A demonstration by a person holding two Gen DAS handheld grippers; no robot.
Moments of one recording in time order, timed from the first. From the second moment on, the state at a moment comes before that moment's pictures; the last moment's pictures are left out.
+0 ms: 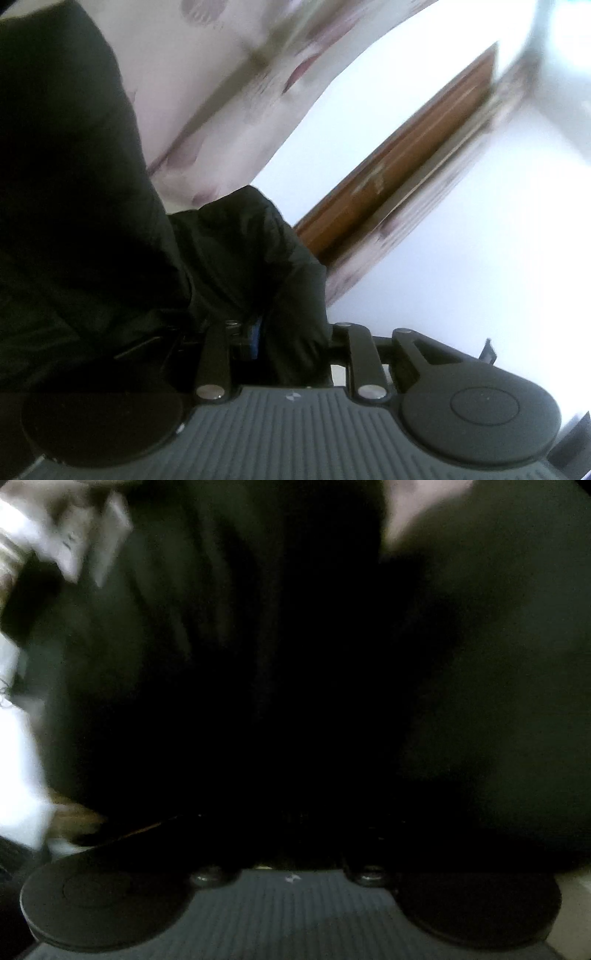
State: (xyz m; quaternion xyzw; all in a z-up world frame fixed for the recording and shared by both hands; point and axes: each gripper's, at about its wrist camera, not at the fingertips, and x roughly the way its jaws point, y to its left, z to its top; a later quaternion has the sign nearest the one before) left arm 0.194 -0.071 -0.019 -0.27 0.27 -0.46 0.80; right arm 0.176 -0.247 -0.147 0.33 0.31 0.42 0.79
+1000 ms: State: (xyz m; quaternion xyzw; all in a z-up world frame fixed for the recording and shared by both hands) left arm 0.099 -0.109 -0.062 -0.14 0.12 -0.40 0.90; right arm 0.257 -0.151 0.027 -0.20 0.30 0.40 0.85
